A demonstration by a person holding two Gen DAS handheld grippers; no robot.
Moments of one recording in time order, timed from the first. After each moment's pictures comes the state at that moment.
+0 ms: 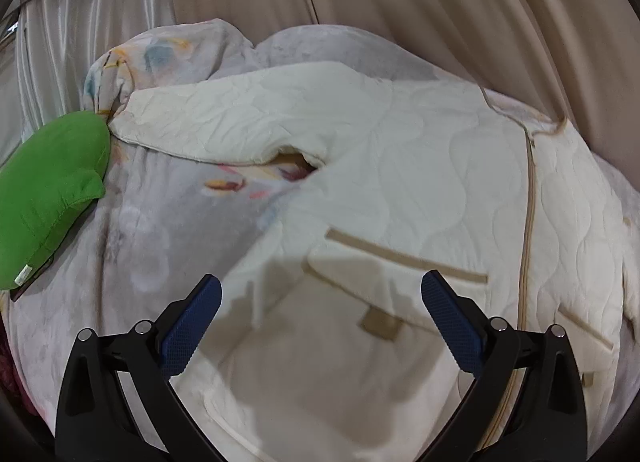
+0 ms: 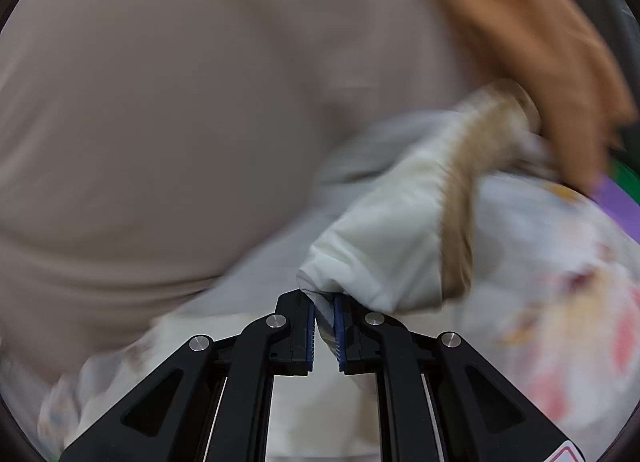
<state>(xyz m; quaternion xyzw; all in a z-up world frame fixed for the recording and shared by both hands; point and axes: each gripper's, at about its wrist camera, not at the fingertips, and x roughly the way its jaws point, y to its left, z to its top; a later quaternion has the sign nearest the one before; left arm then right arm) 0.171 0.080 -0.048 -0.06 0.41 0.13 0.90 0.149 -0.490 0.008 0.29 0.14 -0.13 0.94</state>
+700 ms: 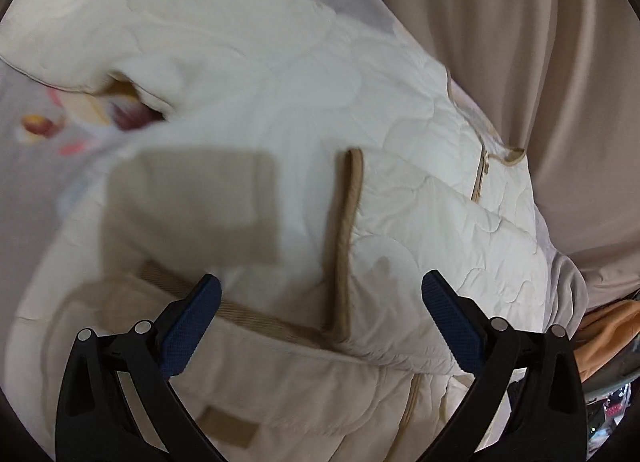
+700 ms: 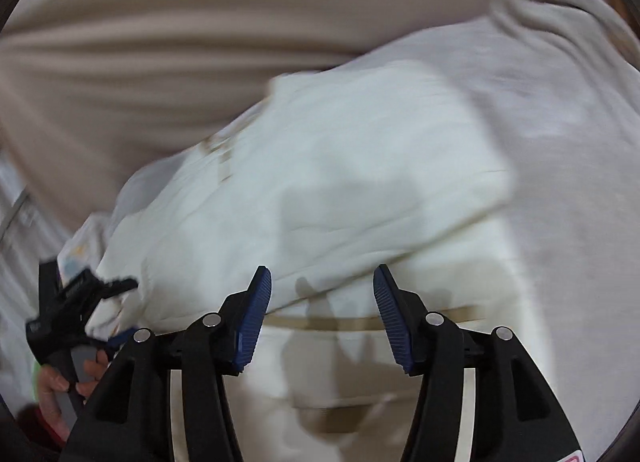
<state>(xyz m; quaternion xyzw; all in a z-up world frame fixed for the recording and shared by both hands) 0.291 0.073 -0.110 -0.27 0.49 -0.05 0.82 0.156 -0.308 -0.099 0.27 0.33 -0.02 0.90</state>
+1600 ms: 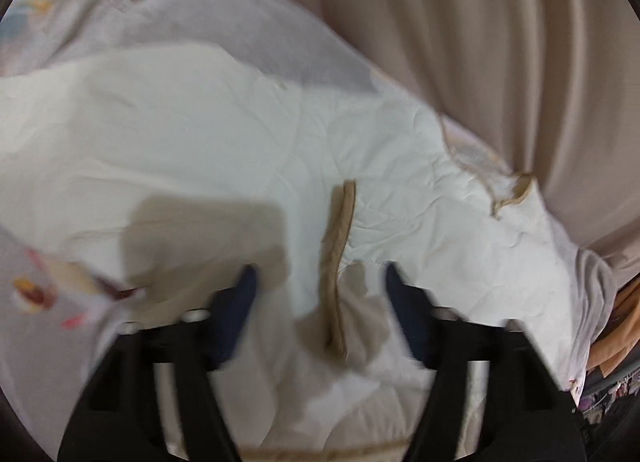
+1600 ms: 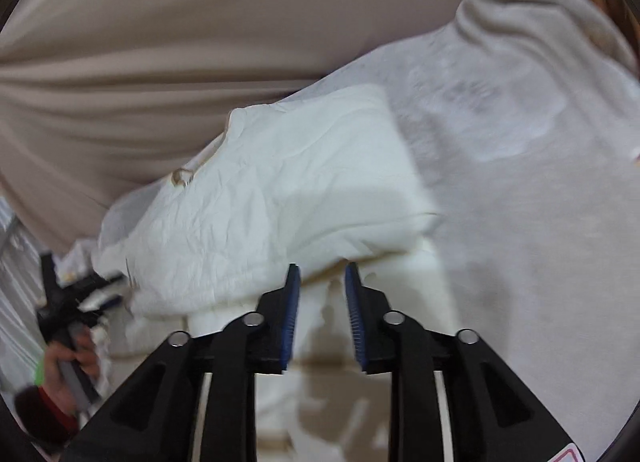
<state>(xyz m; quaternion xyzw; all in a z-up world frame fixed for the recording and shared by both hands) 0.348 0.084 -0.069 -0.18 0.42 -0.06 0.89 0.128 -0.352 -0.093 0.25 0.32 -0.04 0.91</state>
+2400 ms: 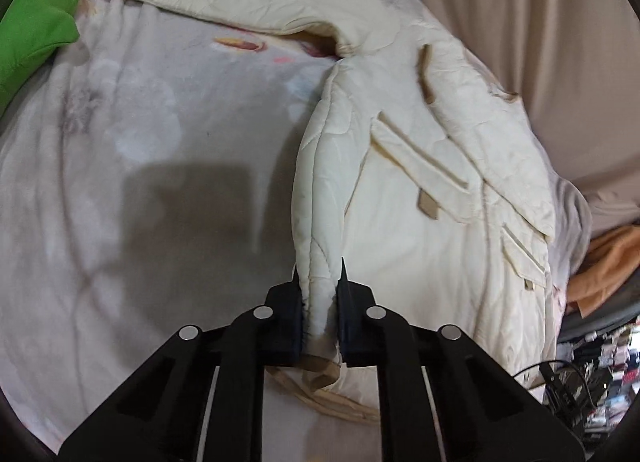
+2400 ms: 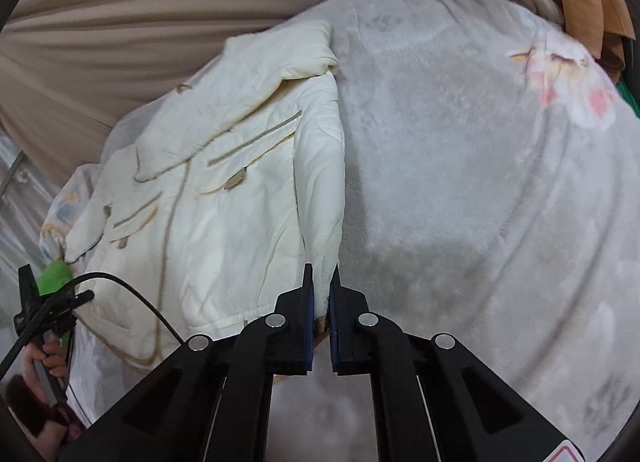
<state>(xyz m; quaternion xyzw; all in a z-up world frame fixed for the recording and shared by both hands) 0.133 0.171 -0.081 -0.22 0.53 -0.07 0.81 -0.051 -0.323 -0.091 0.24 0.42 -0.04 0.87</state>
